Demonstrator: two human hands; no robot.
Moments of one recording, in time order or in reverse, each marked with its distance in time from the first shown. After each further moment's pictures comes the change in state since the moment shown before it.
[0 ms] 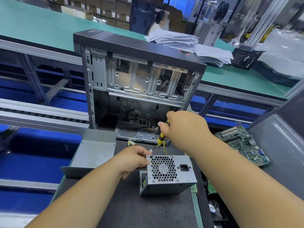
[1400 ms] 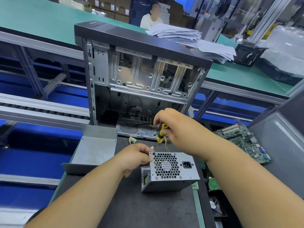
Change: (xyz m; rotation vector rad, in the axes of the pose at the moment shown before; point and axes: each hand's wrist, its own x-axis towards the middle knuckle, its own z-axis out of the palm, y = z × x) left_hand 0.001 -0.004 -0.001 -0.027 -0.002 -0.016; right_hand -0.008 0.003 0.002 0.440 -0.110 -0.390
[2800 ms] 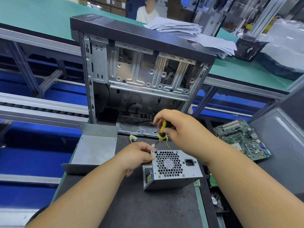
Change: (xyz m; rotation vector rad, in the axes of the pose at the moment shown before) left_hand 0.000 0.000 -0.003 -0.035 -0.034 -0.006; right_hand -0.003 -0.008 0.009 0.221 0.053 0.137
